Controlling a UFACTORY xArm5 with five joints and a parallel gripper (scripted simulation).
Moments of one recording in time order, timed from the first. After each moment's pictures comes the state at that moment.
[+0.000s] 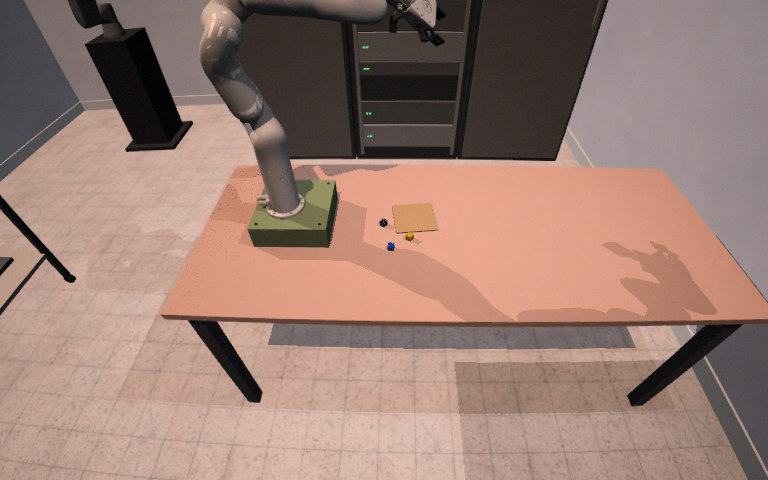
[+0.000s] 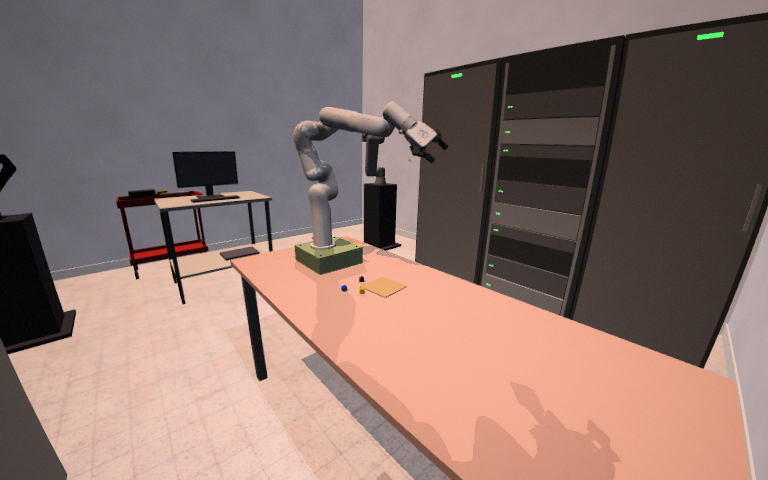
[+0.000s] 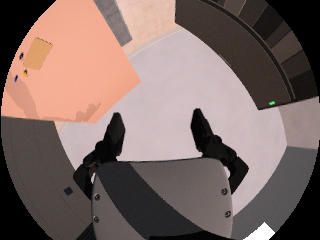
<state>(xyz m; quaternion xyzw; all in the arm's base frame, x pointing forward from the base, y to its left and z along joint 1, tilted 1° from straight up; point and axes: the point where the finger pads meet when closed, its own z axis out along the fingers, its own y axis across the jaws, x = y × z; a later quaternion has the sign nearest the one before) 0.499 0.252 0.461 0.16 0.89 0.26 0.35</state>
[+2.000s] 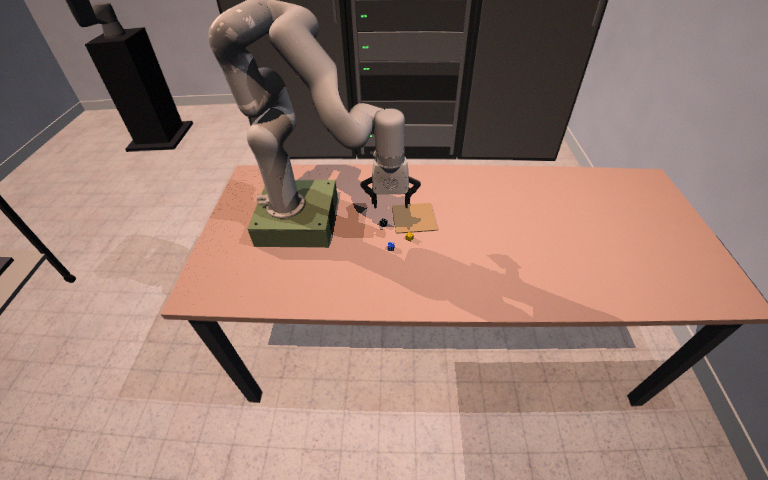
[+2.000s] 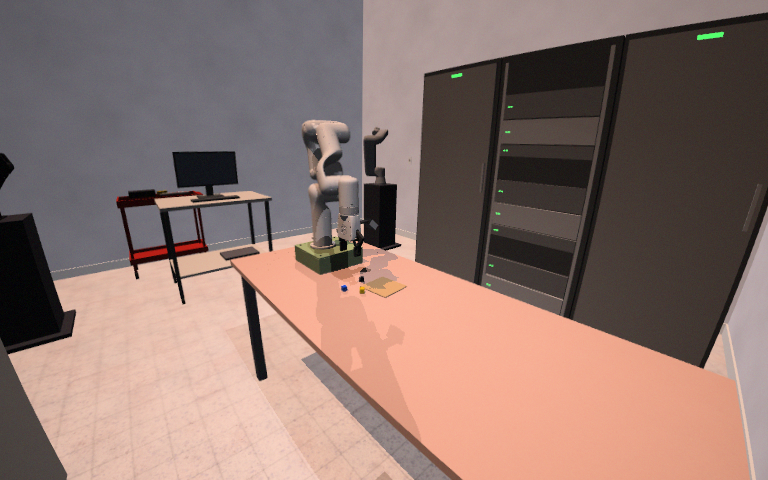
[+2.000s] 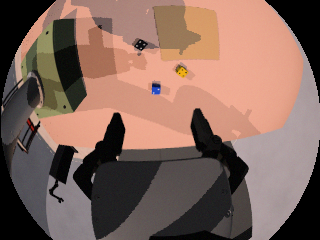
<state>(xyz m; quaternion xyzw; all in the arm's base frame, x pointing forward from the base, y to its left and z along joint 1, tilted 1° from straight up) 0.346 -0.090 0.082 0.72 0.70 0.00 0.00</state>
